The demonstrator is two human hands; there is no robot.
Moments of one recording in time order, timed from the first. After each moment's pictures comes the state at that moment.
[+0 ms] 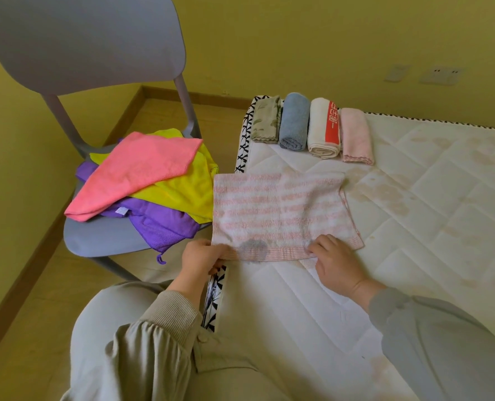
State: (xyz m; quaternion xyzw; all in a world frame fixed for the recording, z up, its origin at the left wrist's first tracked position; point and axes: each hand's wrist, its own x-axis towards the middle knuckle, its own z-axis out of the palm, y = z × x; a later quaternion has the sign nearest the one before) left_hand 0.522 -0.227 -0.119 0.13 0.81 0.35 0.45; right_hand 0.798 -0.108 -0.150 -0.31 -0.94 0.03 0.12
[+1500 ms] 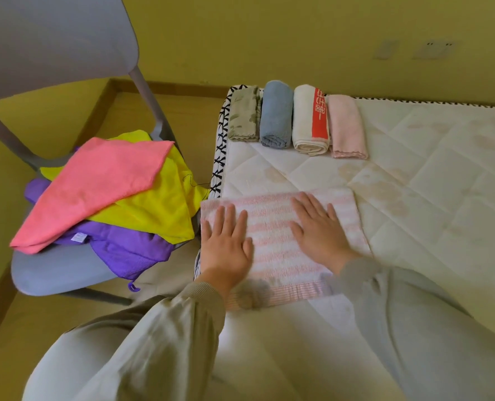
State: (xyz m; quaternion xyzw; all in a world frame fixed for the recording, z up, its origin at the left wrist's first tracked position) left_hand 0.565 -0.145 -0.160 0.61 0.78 0.02 0.11; right_hand 0.754 -0.034 -0.148 -0.48 -0.87 0.10 -0.06
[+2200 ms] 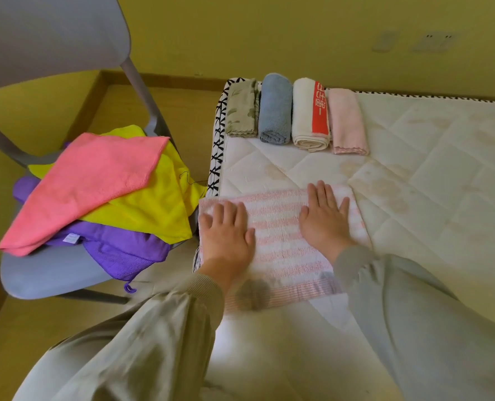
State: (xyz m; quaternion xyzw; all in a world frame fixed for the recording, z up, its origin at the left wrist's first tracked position) left_hand 0.562 -0.127 -0.144 0.60 0.79 -0.01 0.07; right_hand 0.741 -0.014 -0.147 -0.60 -0.79 0.10 -0.08
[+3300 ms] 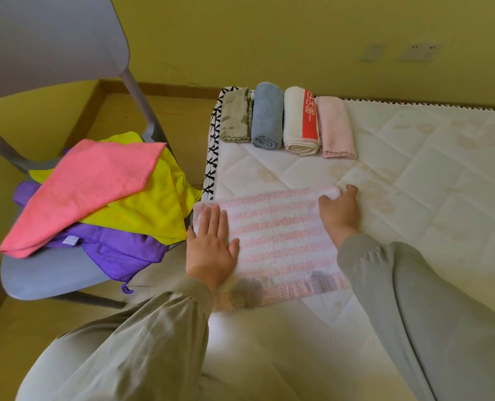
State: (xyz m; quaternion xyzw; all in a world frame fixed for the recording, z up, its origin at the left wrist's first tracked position) left_hand 0.551 -0.147 -0.157 0.60 0.79 -0.06 0.09; right_hand 0.763 0.011 -0.128 -0.77 -0.52 0.27 0.24
